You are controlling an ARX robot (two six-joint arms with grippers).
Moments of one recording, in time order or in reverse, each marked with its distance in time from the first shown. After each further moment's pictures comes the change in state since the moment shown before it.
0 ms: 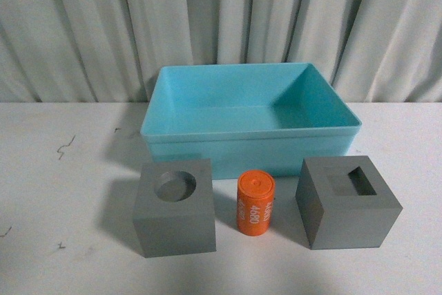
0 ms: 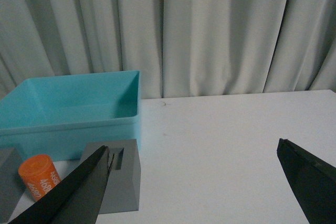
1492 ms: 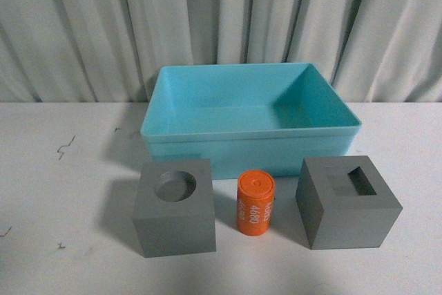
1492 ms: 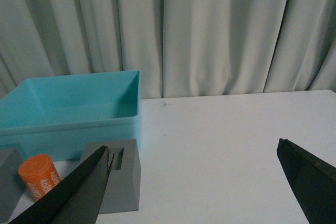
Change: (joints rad) left arm 0.000 0.000 0.000 0.000 0.000 0.000; right arm 0.000 0.000 0.000 0.000 0.000 0.000
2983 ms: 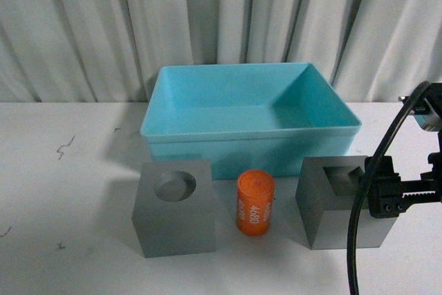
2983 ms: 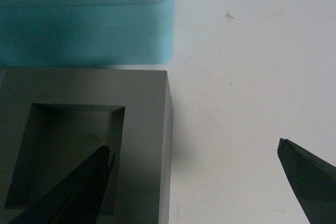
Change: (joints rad) left arm 0.000 0.000 0.000 0.000 0.000 0.000; right arm 0.127 1.862 0.707 0.441 -0.038 0.014
